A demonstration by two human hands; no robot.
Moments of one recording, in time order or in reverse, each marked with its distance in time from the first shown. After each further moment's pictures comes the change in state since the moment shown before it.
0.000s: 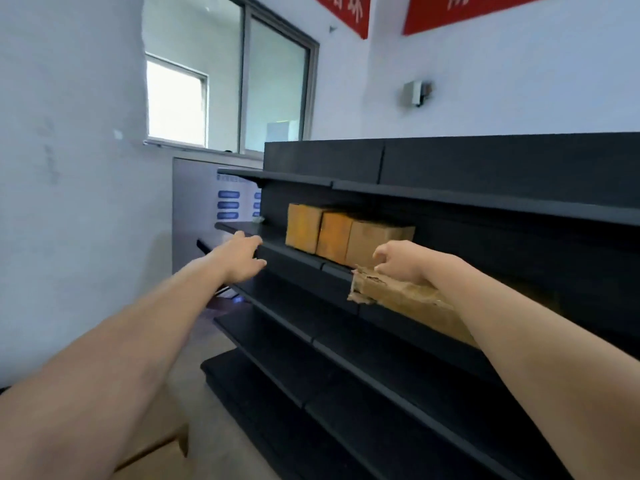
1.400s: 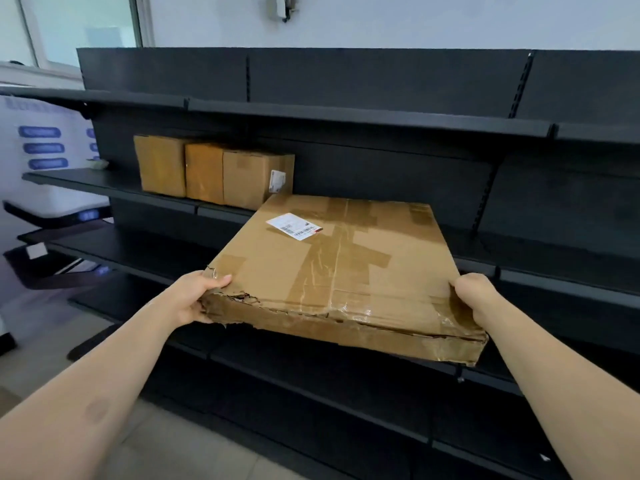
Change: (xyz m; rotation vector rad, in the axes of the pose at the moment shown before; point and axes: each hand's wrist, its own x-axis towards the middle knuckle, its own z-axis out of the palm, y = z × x) left_hand 0.009 0.095 0.199 -1.293 -0.608 -0.322; right_hand -0.195 0.205 0.118 0.926 0.471 1.178
